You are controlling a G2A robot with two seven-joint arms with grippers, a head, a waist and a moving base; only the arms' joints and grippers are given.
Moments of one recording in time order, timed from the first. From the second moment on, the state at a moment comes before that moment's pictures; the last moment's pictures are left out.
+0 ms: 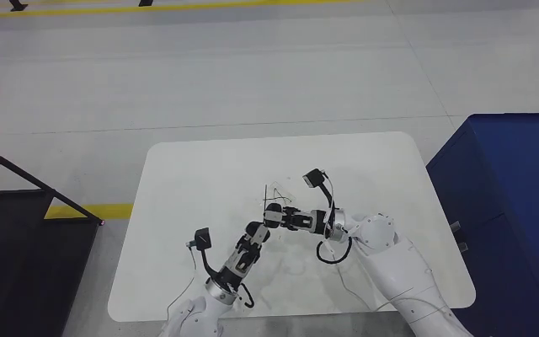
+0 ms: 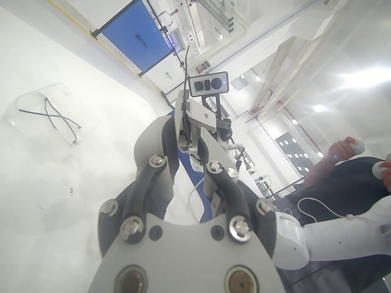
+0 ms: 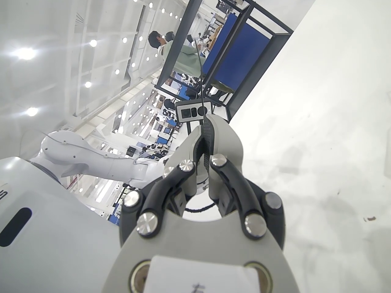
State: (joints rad) left arm 1.57 -1.29 -1.08 -1.66 0.40 -0.57 0.14; right arm -1.09 -1.26 1.13 -1.37 0.19 -0.53 0.98
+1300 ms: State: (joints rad) left arm 1.67 -1.25 -1.19 -1.80 0.42 -0.63 -0.17; right arm -1.11 -1.19 1.29 -1.41 0.38 -0.20 1.28
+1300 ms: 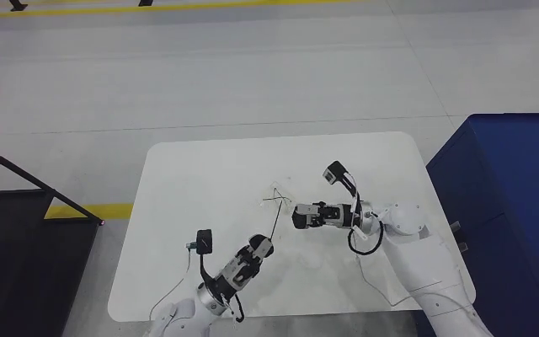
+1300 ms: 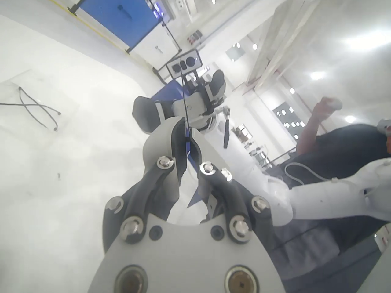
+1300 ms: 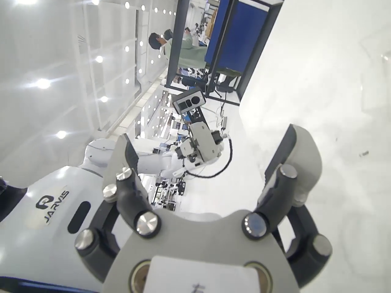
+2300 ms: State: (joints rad) left arm 1.67 -1.20 -1.22 -1.89 -0.04 -0.29 -0.72; right arm -1.12 -1.16 1.23 -1.44 0.43 -0.03 1.50
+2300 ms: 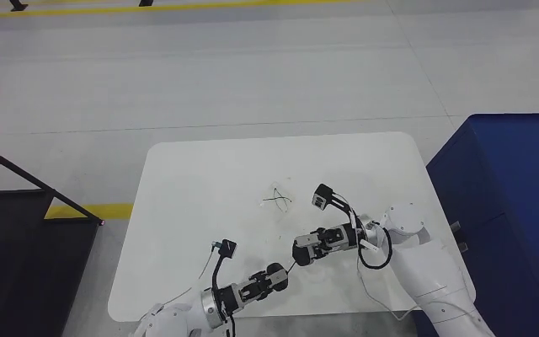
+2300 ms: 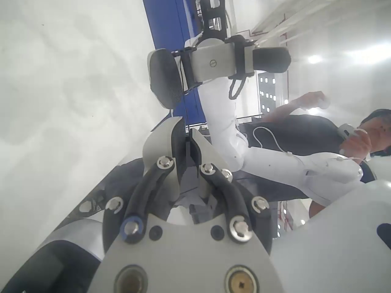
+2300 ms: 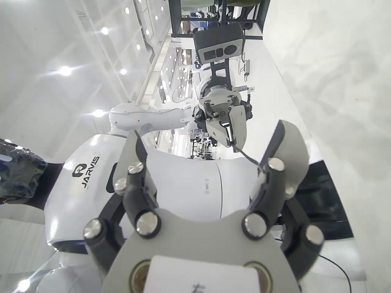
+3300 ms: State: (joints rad) left arm 1.66 -1.18 -1.21 -1.91 -0.10 -0.26 -0.70; right arm -1.10 -1.13 1.18 -1.46 0.42 -0.04 1.50
